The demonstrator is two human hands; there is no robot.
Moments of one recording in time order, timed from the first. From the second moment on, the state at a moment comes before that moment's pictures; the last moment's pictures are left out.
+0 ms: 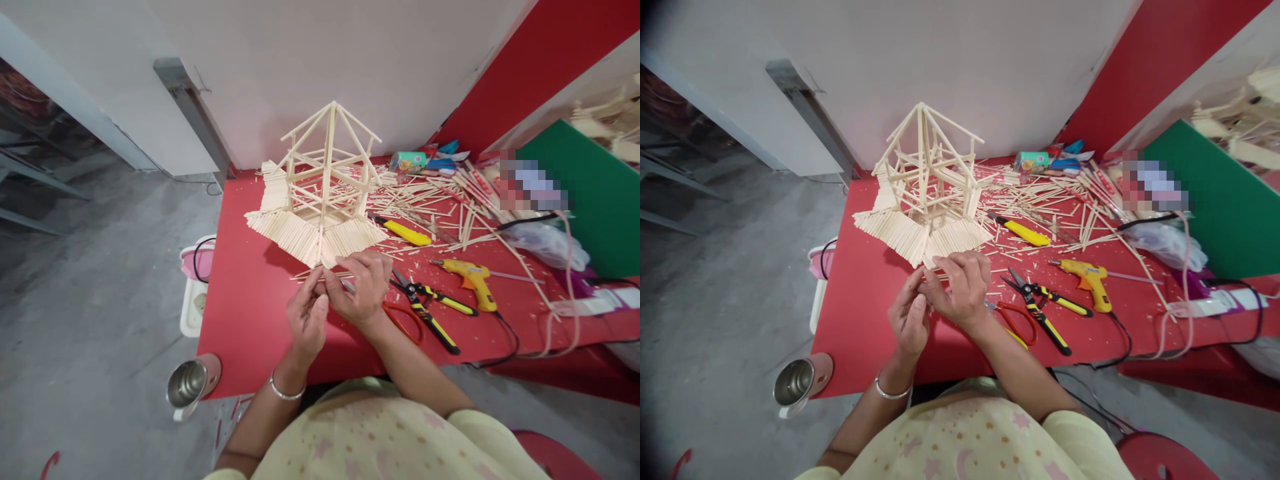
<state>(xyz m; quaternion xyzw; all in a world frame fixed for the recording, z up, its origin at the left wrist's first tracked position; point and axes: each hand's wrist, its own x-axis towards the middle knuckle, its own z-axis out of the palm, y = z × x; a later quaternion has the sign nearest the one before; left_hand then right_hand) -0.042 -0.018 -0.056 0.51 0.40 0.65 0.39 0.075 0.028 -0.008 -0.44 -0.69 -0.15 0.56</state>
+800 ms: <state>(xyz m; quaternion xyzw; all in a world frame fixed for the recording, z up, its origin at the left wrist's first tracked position) -0.039 -0.017 -0.055 0.50 0.34 0.67 0.44 0.089 0.025 -0.013 -0.42 -0.71 -0.07 0.56</state>
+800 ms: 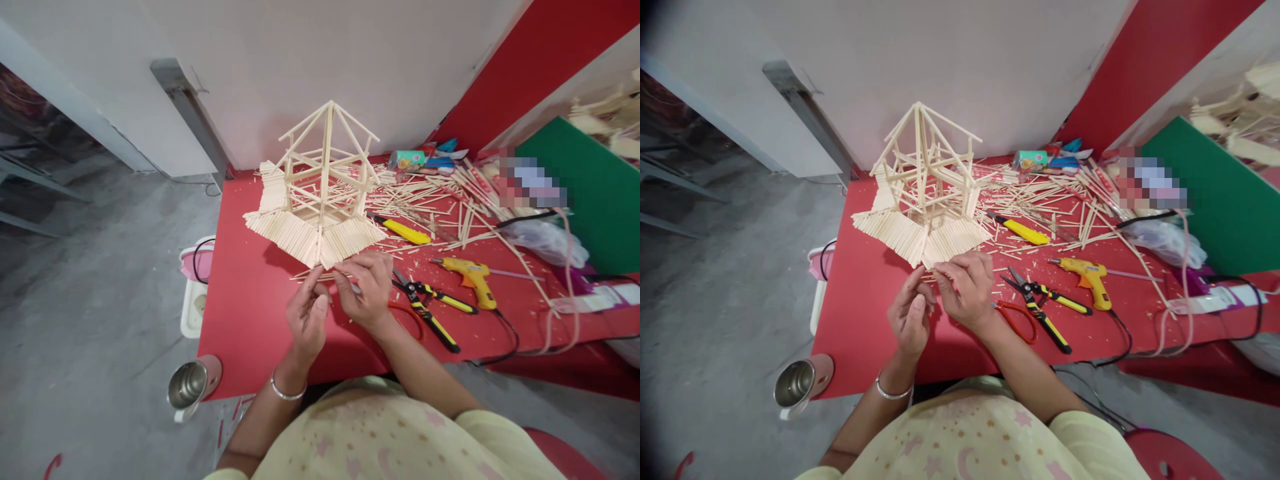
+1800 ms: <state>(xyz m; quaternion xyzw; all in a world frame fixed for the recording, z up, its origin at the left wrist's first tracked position) -0.039 -0.018 -0.056 0.50 0.37 0.66 0.42 0.088 0.027 -0.001 -0.42 -0.76 -0.01 0.49</state>
